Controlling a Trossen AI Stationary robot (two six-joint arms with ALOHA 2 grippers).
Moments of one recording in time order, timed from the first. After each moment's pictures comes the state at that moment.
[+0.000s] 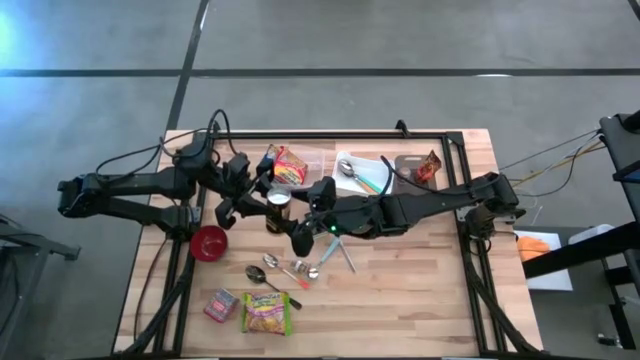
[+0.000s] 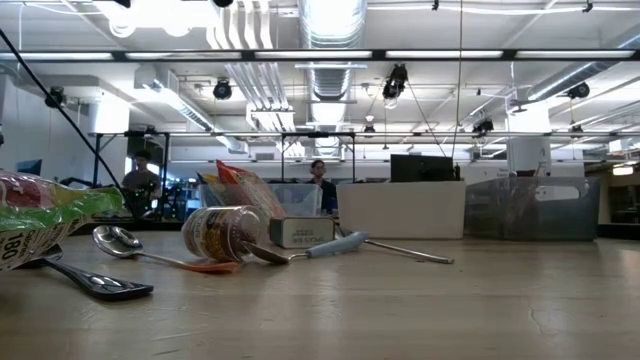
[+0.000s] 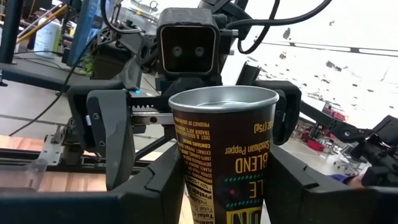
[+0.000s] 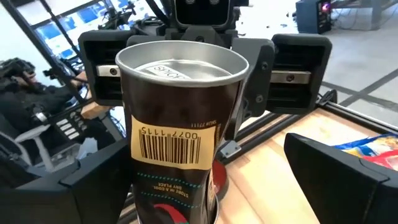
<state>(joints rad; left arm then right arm) 0.15 0.98 0.78 0.34 0.60 -0.42 0.24 1.83 1.76 -0.11 0.53 0.52</state>
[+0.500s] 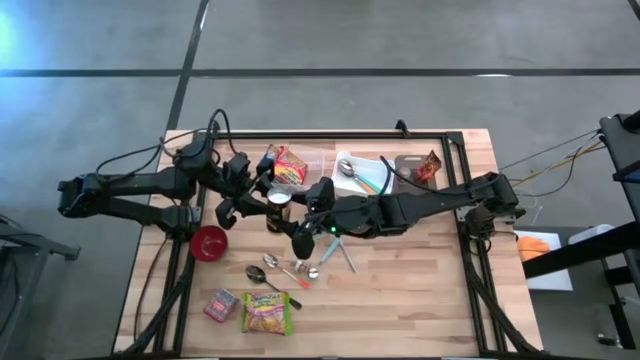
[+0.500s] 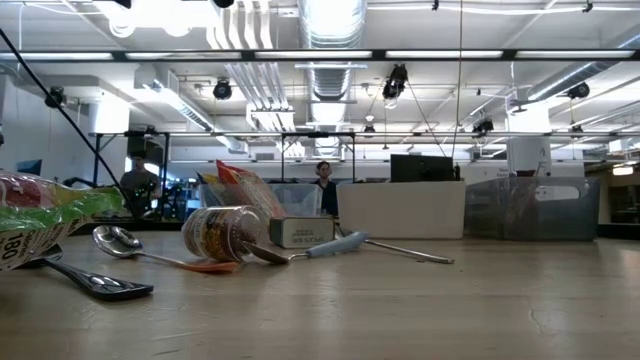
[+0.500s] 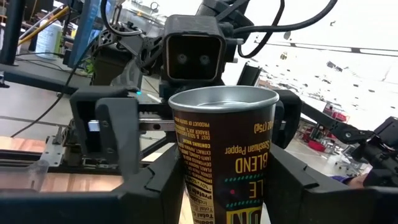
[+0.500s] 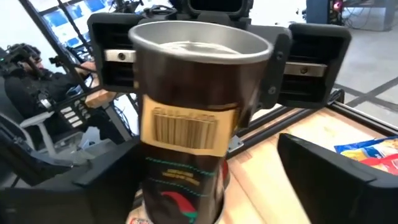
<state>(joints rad) 0.15 0.98 0.78 0.35 0.60 -0.42 0.23 1.83 1.75 -0.12 0.49 0.48</state>
